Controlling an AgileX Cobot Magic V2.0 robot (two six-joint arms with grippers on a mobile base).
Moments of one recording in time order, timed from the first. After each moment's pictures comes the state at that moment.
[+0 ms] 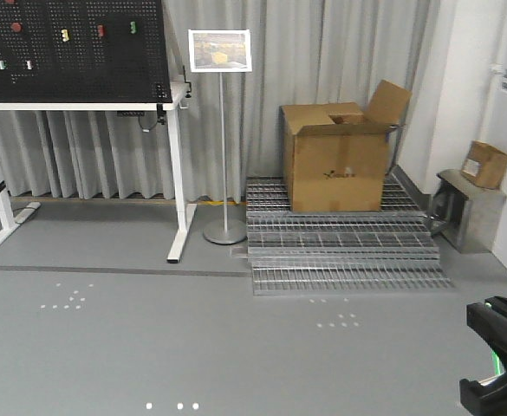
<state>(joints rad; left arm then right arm) -0.14 0.56 -0.59 0.40 0.36 -0.44 0.27 0.88 -0.62 -0.49 0.05 0.38</state>
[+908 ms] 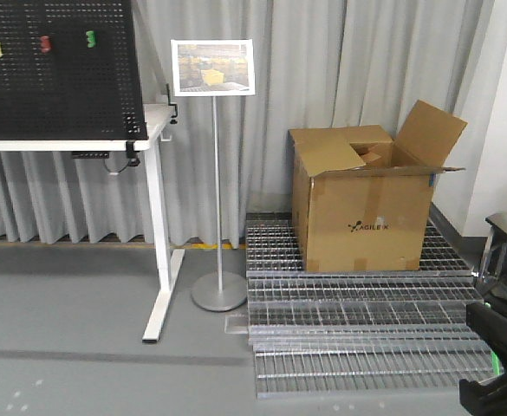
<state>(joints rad) -0.14 0.56 -0.59 0.40 0.36 -0.44 0.27 0.88 -0.62 -0.49 0.05 0.38</state>
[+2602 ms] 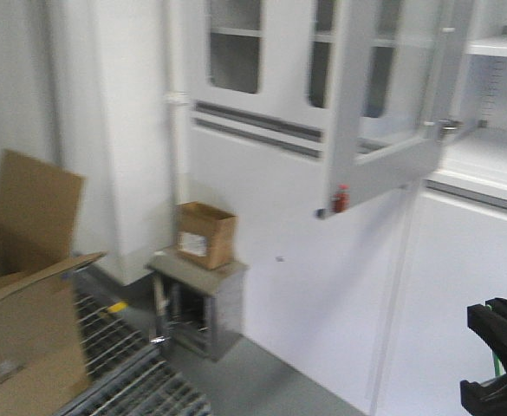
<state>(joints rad) -0.14 0.56 -0.59 0.40 0.36 -0.44 0.27 0.88 -0.62 -0.49 0.06 0.38</state>
